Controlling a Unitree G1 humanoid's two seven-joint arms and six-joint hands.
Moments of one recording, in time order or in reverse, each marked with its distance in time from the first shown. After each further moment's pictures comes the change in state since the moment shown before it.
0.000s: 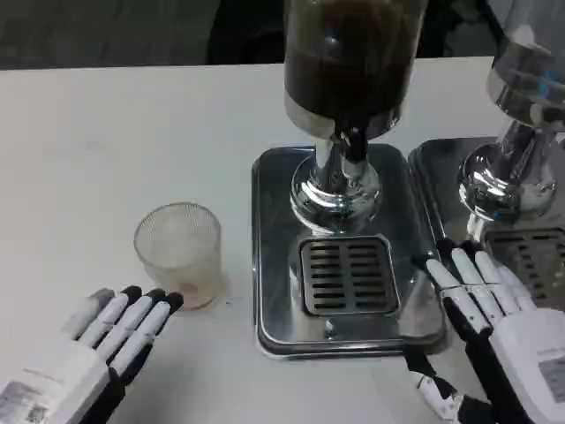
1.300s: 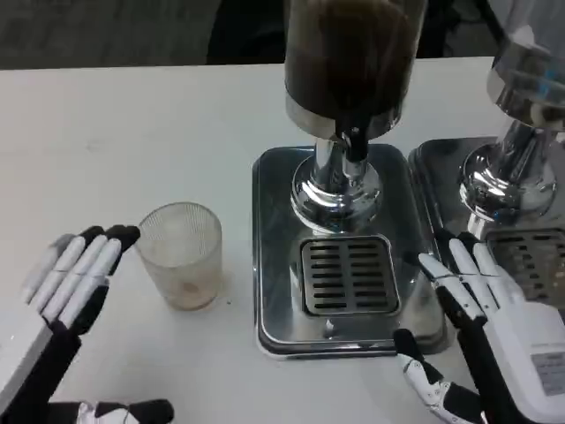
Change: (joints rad) left arm -0.118 0.016 0.022 0.198 -0.213 -0.259 0.177; right arm 0.000 0.081 0.039 -0.036 0.035 0.062 0.003
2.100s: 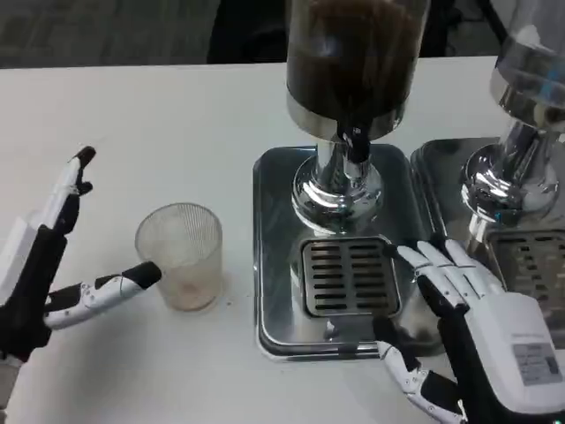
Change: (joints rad) left arm -0.477 -0.128 -0.075 0.540 -0.251 -0.015 -0.208; right arm -0.033 0.058 0.040 -0.001 0.004 0.004 -0.001
